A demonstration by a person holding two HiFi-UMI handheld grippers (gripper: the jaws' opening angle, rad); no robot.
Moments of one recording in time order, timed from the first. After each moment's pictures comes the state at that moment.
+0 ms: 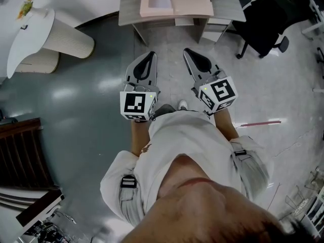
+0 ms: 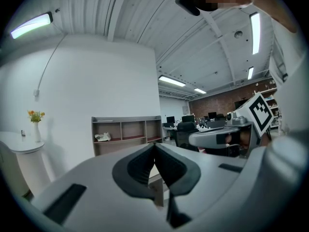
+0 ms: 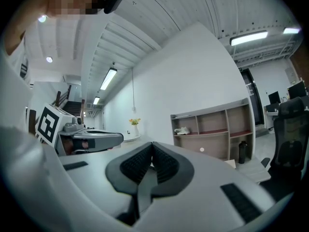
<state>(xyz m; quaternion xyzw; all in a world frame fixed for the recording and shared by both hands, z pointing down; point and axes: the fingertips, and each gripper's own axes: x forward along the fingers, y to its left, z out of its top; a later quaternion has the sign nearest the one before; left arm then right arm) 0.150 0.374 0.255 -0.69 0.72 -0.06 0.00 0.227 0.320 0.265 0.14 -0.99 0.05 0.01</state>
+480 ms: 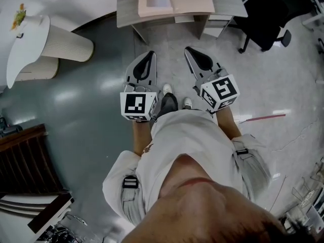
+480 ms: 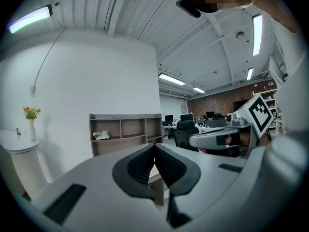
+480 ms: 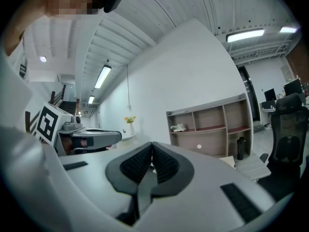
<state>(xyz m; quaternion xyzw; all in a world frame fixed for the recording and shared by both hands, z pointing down) 0.114 0.352 0.265 -0.70 0.71 -0.06 -0.01 0.196 0.298 0.279 0.16 -0.98 0.07 0.02</state>
